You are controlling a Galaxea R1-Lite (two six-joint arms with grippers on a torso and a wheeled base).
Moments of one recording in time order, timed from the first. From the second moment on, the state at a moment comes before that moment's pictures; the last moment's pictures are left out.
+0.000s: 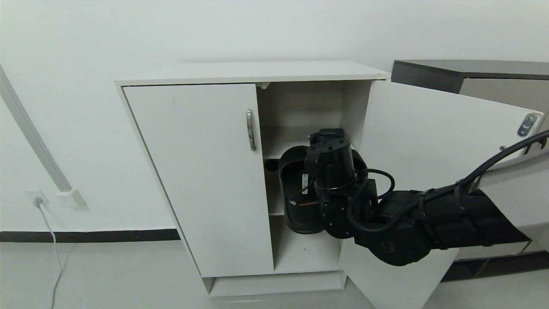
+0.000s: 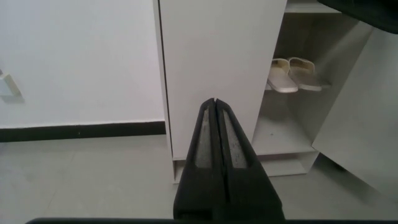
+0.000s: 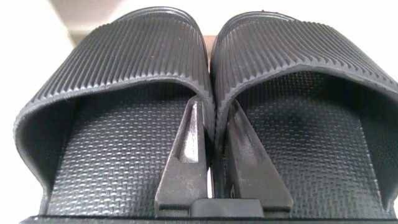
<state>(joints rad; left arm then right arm) 0.00 0.00 0.00 0.00 0.00 -0.02 0.87 2.06 -1.33 -0.49 -0.82 0.23</state>
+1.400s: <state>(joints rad) 0.00 0.00 0.00 0.00 0.00 -0.01 0.86 2.08 -1.35 -0.49 -0.78 0.21</state>
